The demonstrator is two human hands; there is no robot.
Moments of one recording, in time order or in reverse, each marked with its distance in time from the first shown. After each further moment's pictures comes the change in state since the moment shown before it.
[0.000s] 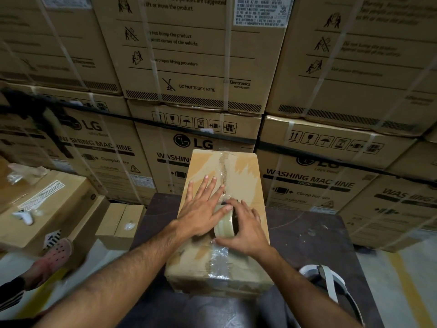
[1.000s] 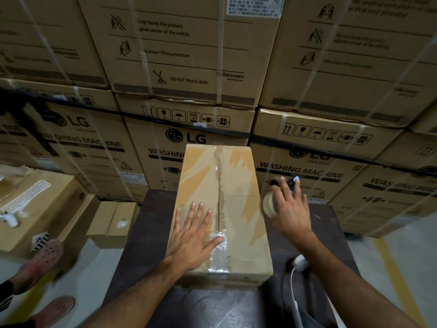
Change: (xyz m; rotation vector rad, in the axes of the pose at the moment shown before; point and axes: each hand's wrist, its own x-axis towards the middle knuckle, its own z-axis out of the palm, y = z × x) left_hand -0.065 -0.008 0.081 0.147 -0.013 -0.069; right_hand -0.009 0.062 -0.091 -0.714 0.048 0.273
